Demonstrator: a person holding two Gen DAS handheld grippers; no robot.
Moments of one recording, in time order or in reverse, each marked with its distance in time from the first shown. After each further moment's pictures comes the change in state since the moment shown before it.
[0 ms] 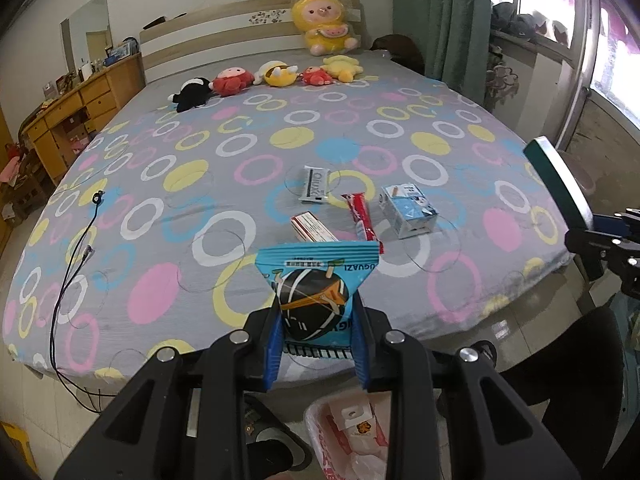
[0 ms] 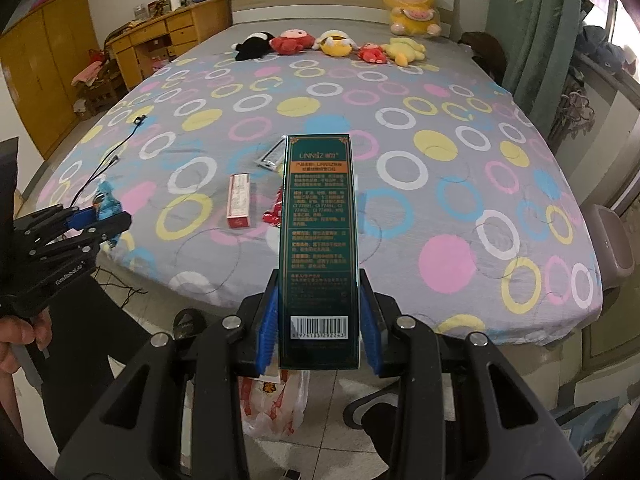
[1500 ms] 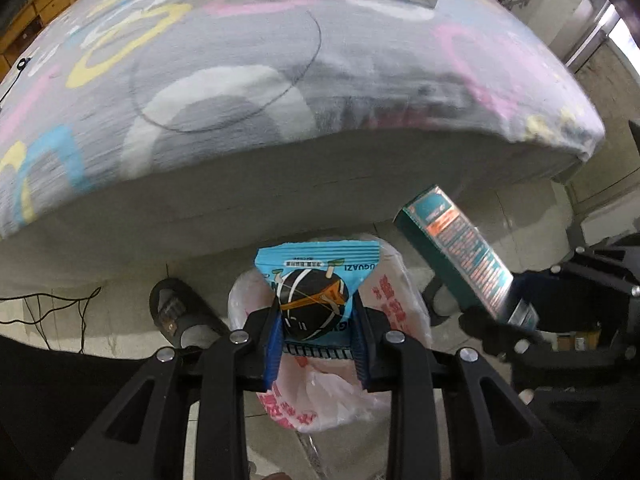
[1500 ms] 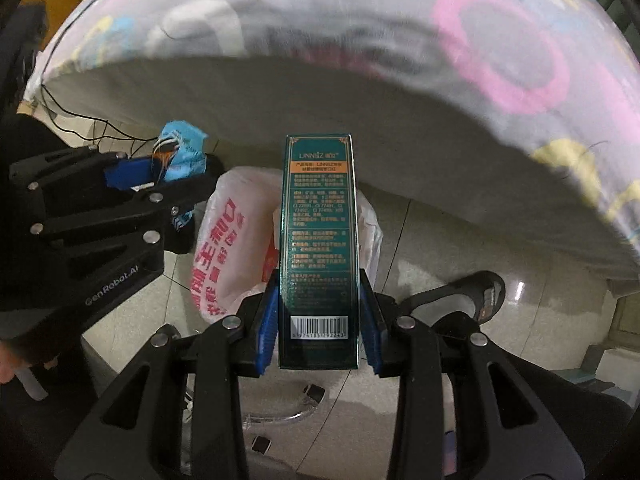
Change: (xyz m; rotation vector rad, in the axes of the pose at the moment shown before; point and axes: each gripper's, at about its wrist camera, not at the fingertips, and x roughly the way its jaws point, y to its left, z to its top) left arm 0.154 -0.045 -0.157 -0.042 0.413 -0.117; right arm 0.187 0.070 -0.150 -0.091 0.504 0.116
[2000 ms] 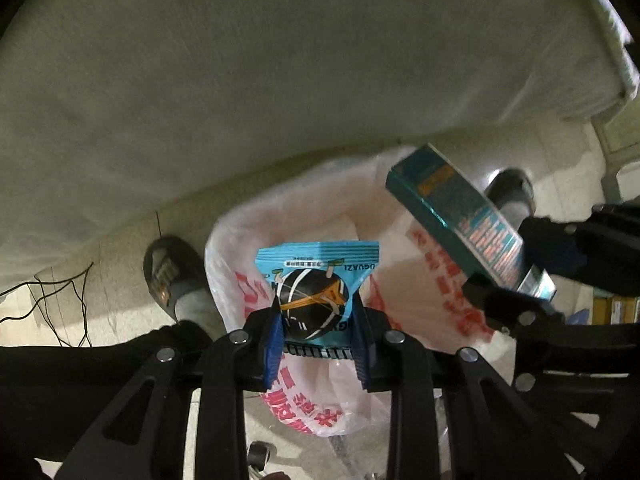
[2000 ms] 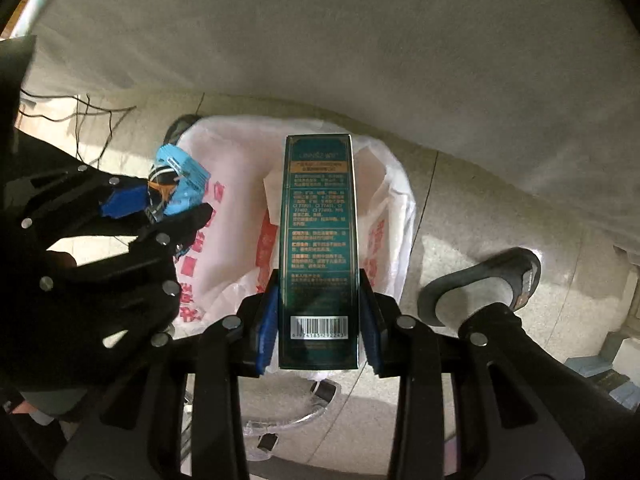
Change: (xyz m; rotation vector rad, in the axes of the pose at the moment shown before) left arm 0.100 0.006 -0.038 0.060 0.216 0.069; right arm 0.101 -0.003 -0.001 0.023 0.144 0.029
